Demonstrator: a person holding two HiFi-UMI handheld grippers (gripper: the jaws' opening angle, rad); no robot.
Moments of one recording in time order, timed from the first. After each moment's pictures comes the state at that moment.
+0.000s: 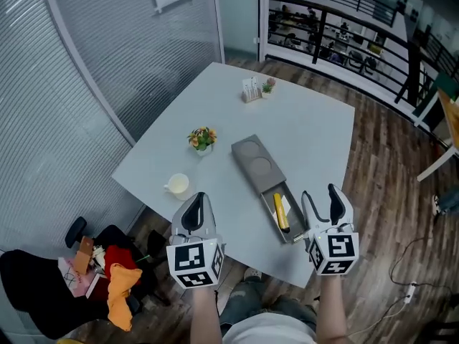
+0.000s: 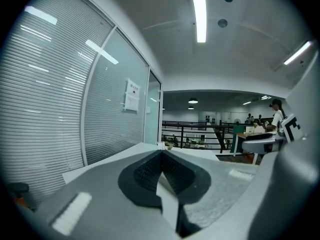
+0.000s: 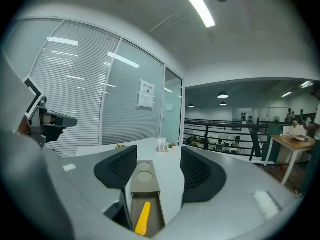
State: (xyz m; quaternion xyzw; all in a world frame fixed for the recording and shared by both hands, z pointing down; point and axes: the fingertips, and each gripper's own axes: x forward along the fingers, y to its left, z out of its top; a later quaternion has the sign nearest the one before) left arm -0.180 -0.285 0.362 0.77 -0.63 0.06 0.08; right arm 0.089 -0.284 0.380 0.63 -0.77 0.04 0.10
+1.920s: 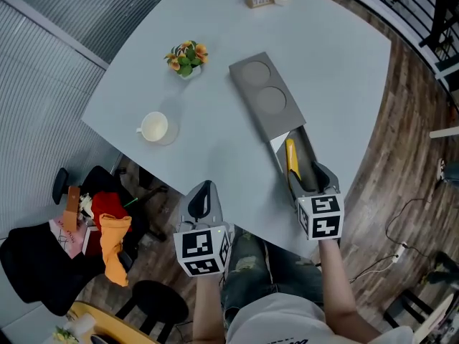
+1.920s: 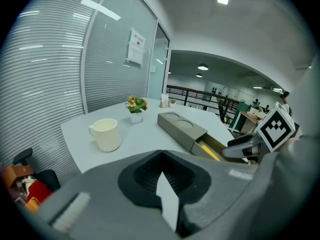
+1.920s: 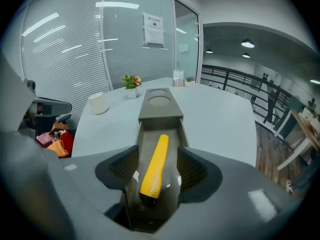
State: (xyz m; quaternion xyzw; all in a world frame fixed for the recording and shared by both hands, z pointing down) left arm -0.165 -0.271 0.559 0.73 -0.60 0.20 0.25; right arm 0.062 -0.301 0.619 0.51 -0.76 0.24 0.34
